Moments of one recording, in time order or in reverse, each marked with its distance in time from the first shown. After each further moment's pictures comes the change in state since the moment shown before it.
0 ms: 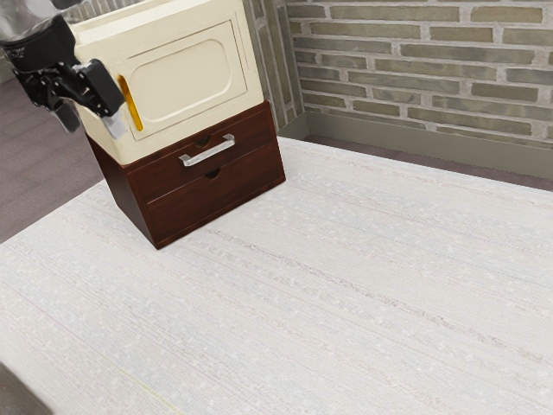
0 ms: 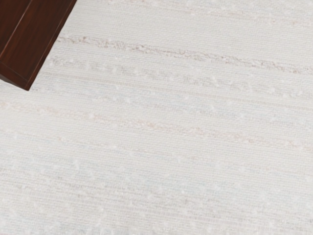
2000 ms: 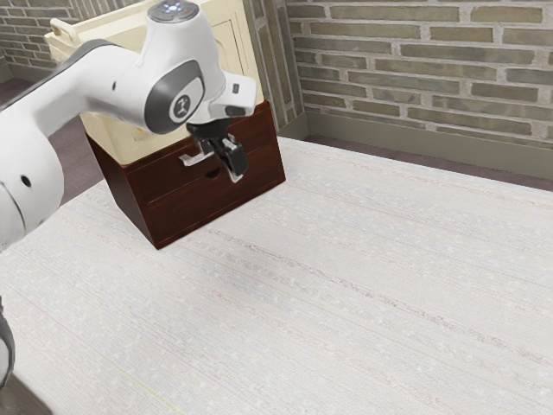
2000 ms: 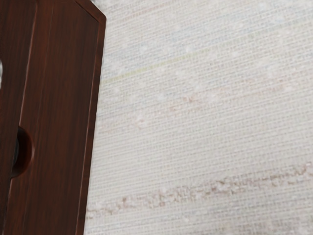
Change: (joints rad) arm -0.053 0.477 -0.045 0.021 0.308 0.551 0.239
